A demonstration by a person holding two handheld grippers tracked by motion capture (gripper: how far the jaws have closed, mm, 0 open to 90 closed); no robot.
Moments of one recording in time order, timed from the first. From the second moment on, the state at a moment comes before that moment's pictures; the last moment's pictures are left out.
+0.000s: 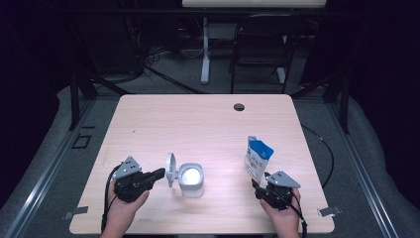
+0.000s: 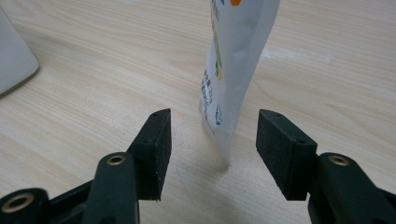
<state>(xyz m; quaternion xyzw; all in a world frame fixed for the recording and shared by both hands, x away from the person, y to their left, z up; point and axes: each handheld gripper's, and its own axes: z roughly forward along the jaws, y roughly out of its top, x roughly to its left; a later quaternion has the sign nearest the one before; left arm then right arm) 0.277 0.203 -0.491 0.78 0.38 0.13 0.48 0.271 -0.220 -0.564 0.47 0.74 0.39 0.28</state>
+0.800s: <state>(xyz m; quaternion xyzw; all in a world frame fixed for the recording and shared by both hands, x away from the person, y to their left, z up) 0.276 0.183 -0.485 0.79 0.37 0.13 0.48 0.271 -0.219 -0.563 0.47 0.74 0.40 0.27</state>
